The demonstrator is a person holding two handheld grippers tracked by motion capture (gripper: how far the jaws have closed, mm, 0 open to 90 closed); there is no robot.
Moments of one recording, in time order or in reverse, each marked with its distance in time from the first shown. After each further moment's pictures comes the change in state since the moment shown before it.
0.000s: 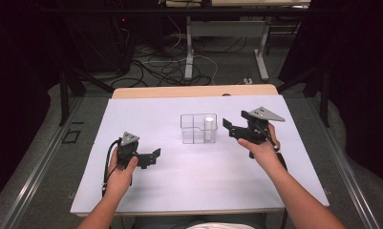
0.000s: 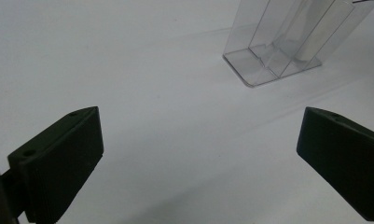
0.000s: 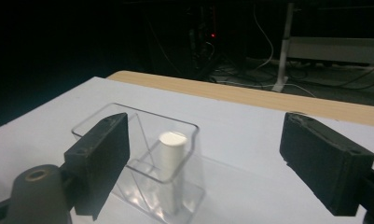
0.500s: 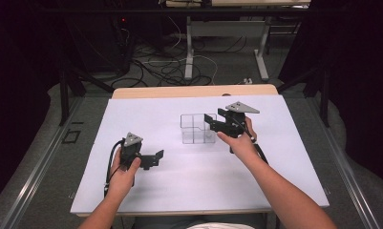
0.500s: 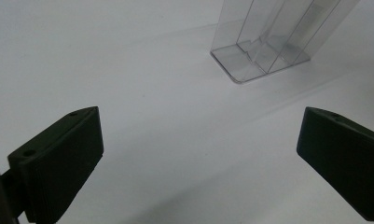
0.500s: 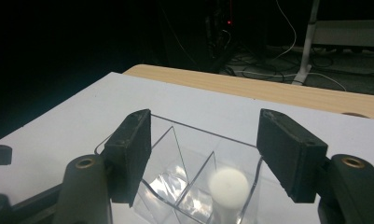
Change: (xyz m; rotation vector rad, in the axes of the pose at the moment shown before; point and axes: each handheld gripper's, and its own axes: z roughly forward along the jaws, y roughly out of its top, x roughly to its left) left arm -0.008 -0.001 0.004 0.007 -0.029 0.011; right arm 0.037 0.007 0.054 0.044 0.060 0.030
